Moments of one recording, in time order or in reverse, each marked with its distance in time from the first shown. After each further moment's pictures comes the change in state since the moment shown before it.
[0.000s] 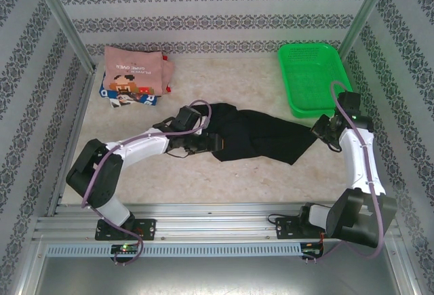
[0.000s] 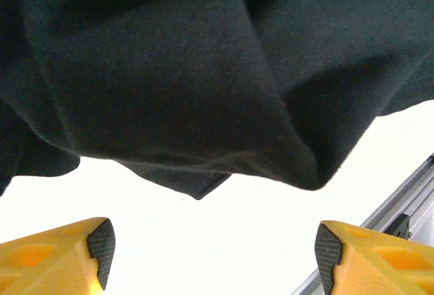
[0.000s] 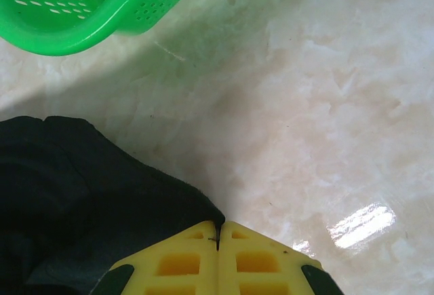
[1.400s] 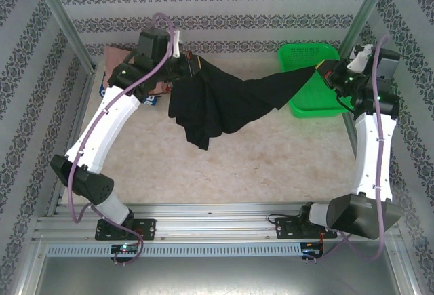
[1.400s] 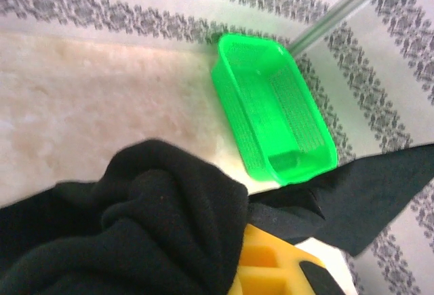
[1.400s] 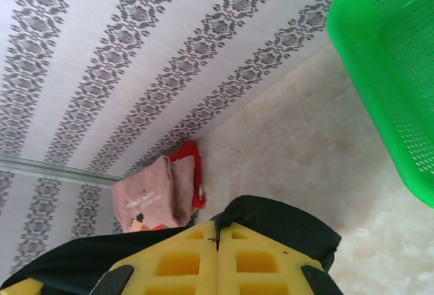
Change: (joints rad) left arm 0.182 0.001 0.956 -0.472 -0.181 0.163; right arm -0.036 0.067 0.456 0.262 -0.590 0.285
